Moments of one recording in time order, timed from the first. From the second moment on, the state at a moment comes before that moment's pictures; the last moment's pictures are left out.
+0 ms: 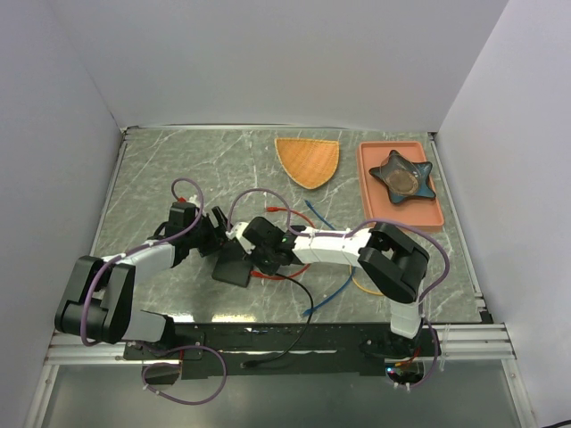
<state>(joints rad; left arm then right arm) -0.23 1.37 0.51 0.11 0.34 -0.73 1.04 1.88 1.19 -0.35 -0.02 -0.01</state>
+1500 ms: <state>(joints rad) -0.21 1.45 0.51 0.23 0.40 -0.70 1.07 1.86 1.11 -0.17 0.08 0.07</state>
